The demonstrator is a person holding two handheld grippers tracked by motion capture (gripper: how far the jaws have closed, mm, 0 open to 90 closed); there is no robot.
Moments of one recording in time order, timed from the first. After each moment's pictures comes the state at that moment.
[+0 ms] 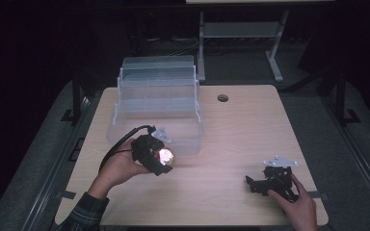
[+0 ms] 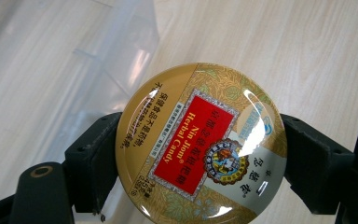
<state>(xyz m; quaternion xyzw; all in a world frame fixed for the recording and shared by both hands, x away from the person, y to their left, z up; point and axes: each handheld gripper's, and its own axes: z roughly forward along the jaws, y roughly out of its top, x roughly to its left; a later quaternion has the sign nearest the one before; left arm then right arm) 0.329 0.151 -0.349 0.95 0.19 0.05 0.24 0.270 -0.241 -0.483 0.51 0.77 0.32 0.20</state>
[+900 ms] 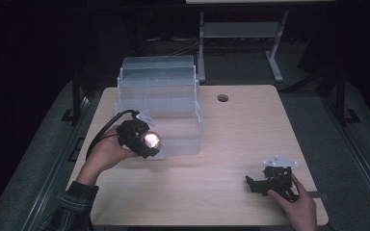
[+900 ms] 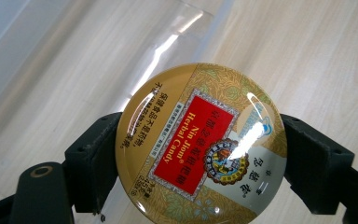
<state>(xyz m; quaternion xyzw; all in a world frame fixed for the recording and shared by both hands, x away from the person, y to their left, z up) 0.359 0.188 -0.330 0.94 0.25 0.08 0.23 0.270 -0.241 -0.483 0.51 0.77 0.32 0.20</state>
